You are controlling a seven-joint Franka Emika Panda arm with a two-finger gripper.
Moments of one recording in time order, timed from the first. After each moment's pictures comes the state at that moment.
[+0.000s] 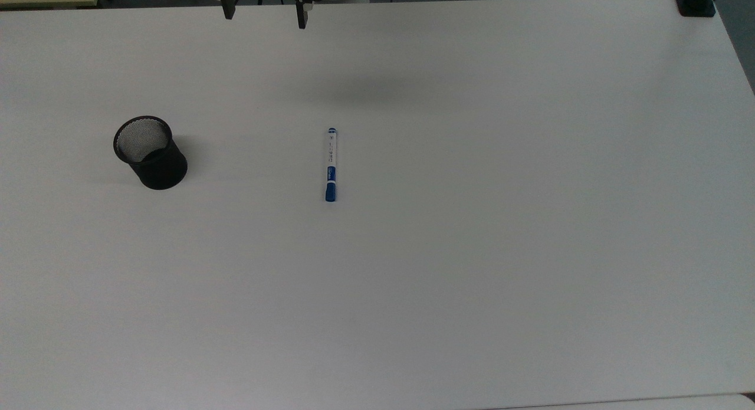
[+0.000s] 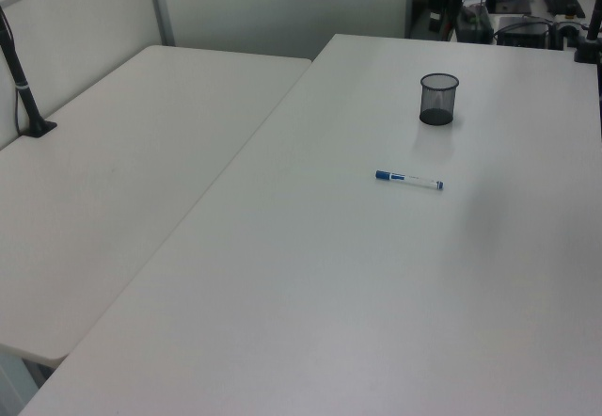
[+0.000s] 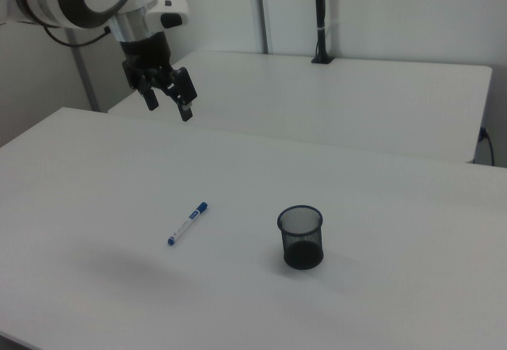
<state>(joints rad) -0.17 -0.05 0.13 -1.68 0.00 1.77 0.08</state>
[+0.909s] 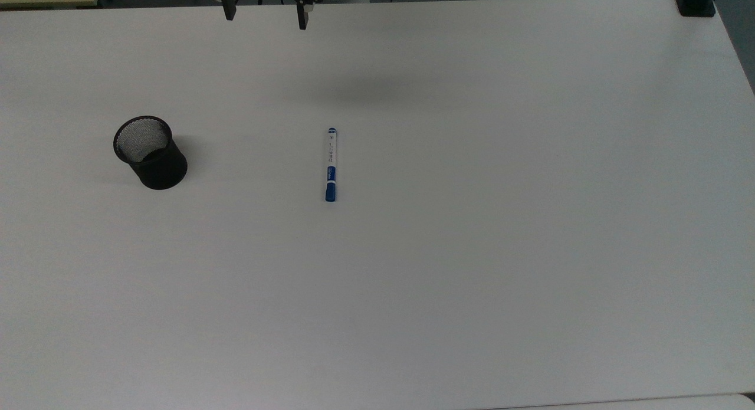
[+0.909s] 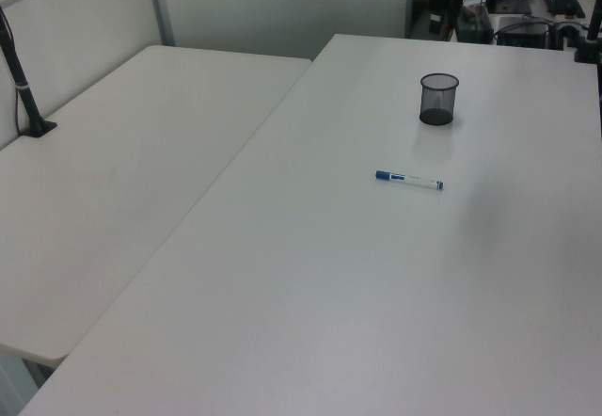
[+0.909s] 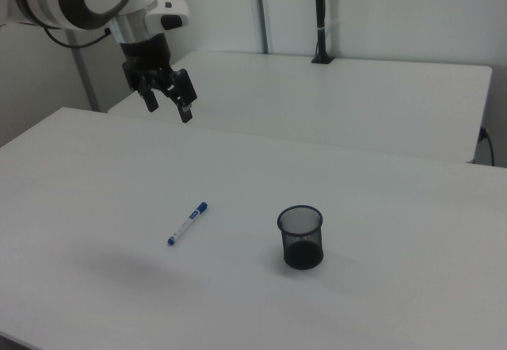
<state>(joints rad) -0.17 -0.05 0.13 -1.69 0.00 1.77 0.08</state>
